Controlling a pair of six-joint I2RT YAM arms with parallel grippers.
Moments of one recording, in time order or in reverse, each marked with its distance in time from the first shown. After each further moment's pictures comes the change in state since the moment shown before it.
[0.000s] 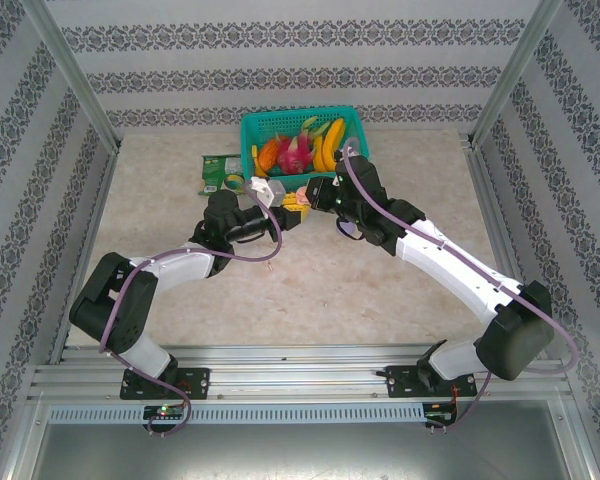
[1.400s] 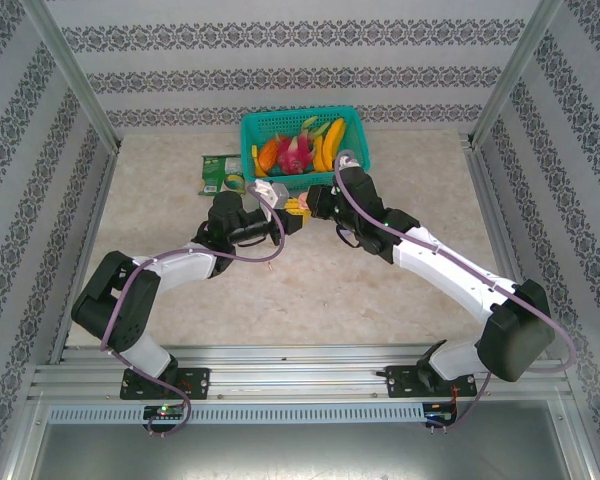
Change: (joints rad) left arm -0.012 0.013 0.000 -0.051 -0.008 -0.007; right arm 0.021 -0.008 -0.100 0.094 0.053 -0.053
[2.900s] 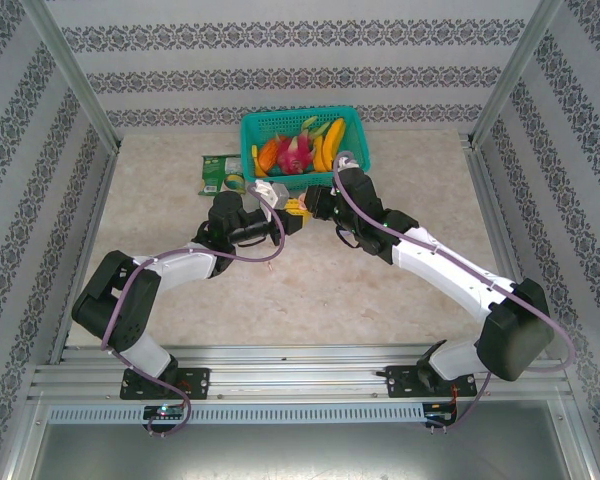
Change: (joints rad) left arm 0.000 0.003 0.000 0.000 0.003 0.000; right arm -0.001 0.006 -0.010 0.017 -0.005 -0.006
